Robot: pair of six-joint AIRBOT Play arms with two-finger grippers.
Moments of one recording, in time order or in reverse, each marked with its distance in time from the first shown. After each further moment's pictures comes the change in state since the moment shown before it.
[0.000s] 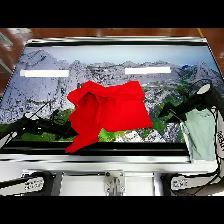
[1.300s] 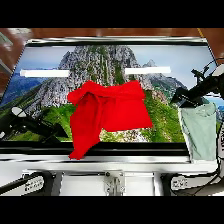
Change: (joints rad) left arm 0.100 0.115 0.066 0.308 -0.241 -0.155; right arm 0.000 0.001 0.344 -0.150 0.125 0.035
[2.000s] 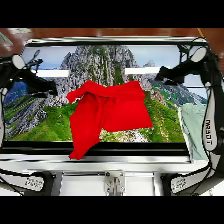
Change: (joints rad) left arm -0.147 -0.341 0.966 0.429 -0.142 -0.186; right arm 0.185 -0.097 0.273 -0.013 -0.165 0.068
